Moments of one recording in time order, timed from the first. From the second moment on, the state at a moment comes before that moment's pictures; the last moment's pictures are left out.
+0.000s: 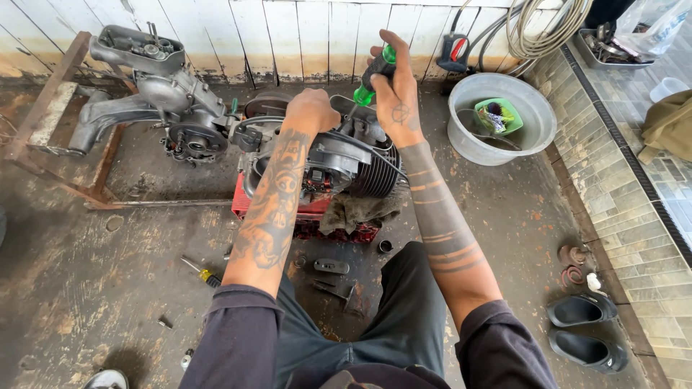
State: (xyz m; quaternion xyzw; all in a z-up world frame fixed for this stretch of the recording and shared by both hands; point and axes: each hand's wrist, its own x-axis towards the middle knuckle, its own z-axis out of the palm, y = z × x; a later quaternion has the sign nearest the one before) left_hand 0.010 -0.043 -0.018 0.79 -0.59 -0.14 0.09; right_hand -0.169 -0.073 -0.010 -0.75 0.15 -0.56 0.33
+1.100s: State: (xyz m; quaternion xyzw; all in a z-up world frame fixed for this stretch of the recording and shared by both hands) left_hand 0.032 -0.067 -0.035 0.76 -0.63 -0.14 0.02; right_hand -0.165 -0.076 -0.007 -0.77 0.14 -0.59 0.19
